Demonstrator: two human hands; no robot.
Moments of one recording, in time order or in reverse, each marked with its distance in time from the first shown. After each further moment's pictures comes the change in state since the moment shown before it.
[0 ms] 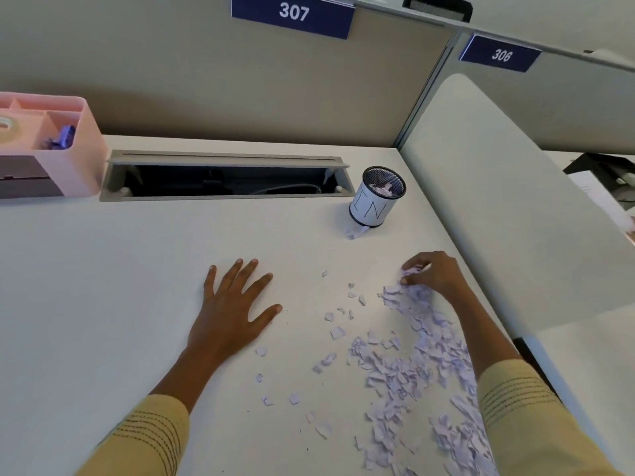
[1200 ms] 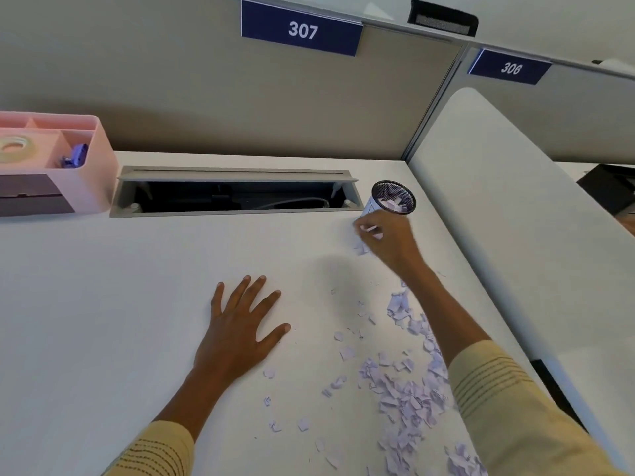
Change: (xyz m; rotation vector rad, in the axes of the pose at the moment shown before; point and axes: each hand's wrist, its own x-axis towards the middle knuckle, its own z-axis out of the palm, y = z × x) left_hand 0.001 0.000 0.001 -0.006 0.024 0.012; right_hand 0.030 -0.115 0.027 0.120 0.273 -0.608
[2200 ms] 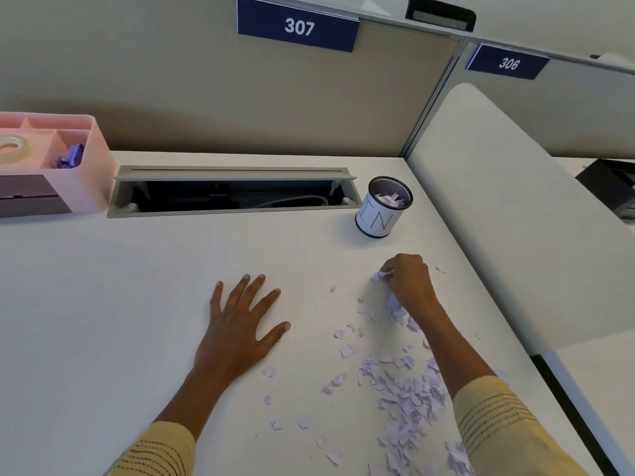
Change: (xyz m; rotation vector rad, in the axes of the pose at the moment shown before) left_hand 0.000 0.000 -0.002 -0.011 -0.031 -0.011; right_hand -0.051 0.042 0.013 -0.370 -0.244 0.446
